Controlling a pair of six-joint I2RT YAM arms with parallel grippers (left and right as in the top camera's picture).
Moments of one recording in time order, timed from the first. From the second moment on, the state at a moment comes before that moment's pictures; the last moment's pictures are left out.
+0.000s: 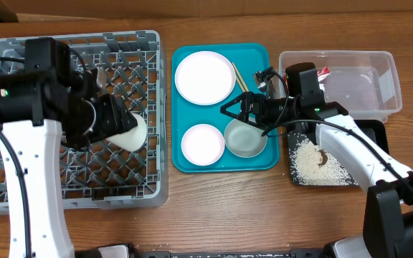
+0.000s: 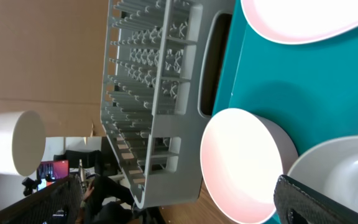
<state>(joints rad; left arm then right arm) 0.09 1.48 1.79 -1.68 0.29 -0.19 0.28 1.66 1.05 -0.23 -0.94 0.55</state>
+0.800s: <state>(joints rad) 0.08 1.32 1.13 -1.35 0.12 -0.27 0.28 1.66 1.05 -0.25 -0.94 0.52</state>
